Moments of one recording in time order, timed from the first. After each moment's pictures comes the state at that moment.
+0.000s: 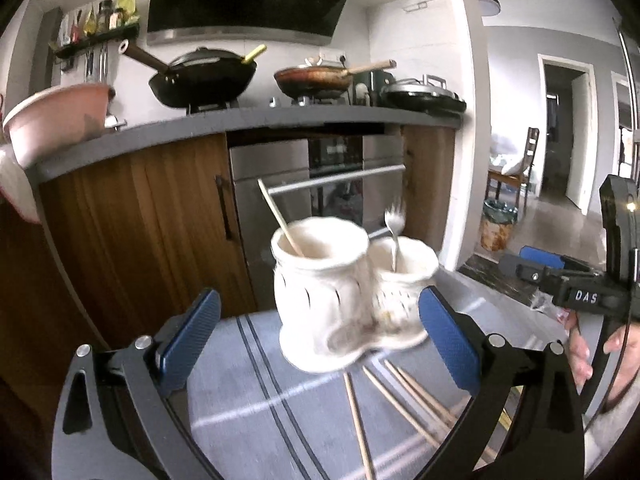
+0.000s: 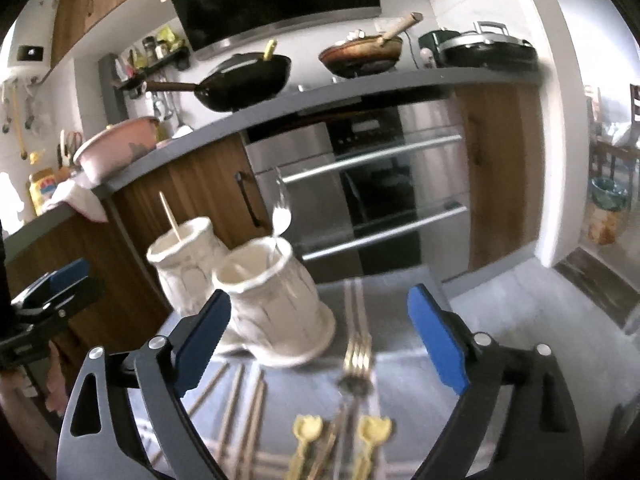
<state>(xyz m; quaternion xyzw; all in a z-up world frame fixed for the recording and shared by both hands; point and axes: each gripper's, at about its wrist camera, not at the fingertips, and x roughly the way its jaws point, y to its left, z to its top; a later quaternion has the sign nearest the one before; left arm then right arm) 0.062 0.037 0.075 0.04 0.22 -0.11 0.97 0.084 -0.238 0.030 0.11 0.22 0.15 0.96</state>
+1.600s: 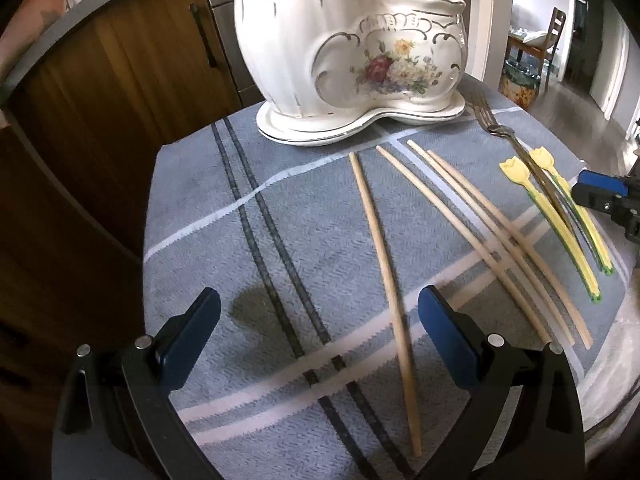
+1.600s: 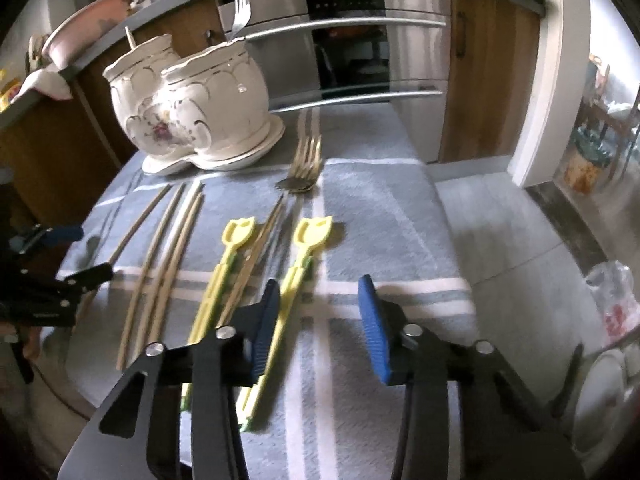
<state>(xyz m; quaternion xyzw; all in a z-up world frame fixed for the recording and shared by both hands) 0.065 0.024 -0.052 0.10 0.47 -0.07 0.88 0.056 -0.236 -0.055 0.03 0.42 0.13 0.90</state>
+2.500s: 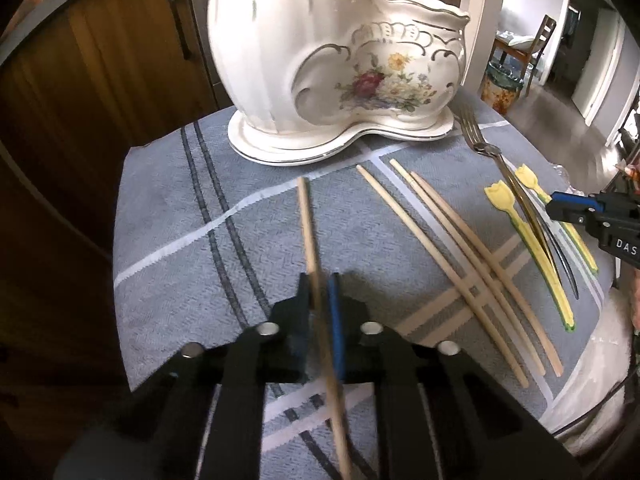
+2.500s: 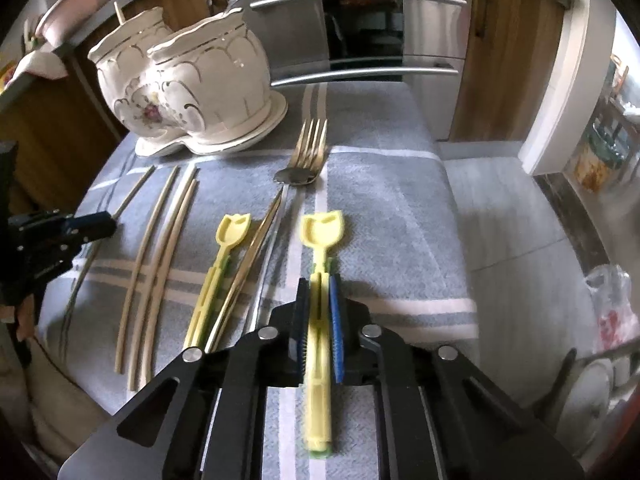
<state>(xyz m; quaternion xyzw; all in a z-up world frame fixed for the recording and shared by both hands) 0.093 0.022 -0.047 0.07 0.49 -0.11 0.86 0.081 -0.234 -0.055 0.01 0.47 0.14 0.87</state>
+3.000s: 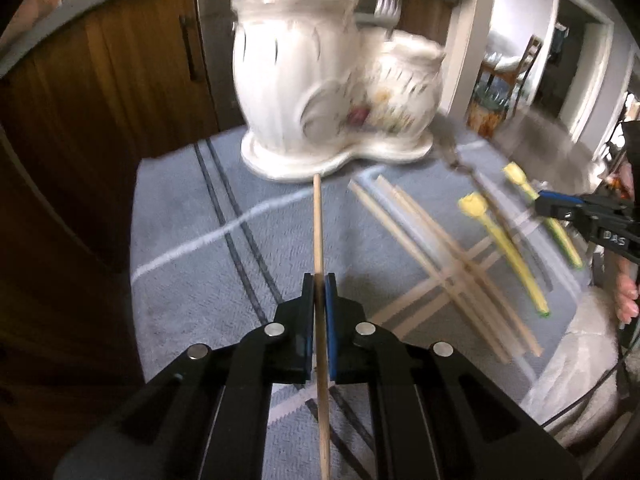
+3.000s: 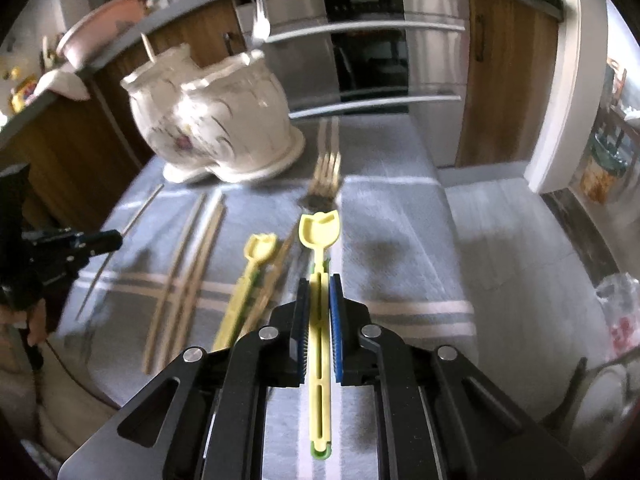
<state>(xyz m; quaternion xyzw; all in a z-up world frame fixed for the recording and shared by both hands) 0.061 0.037 -0.022 0.05 0.43 -0.14 0.89 0.055 -0.238 -0.030 0.03 0.40 0.17 0.90</state>
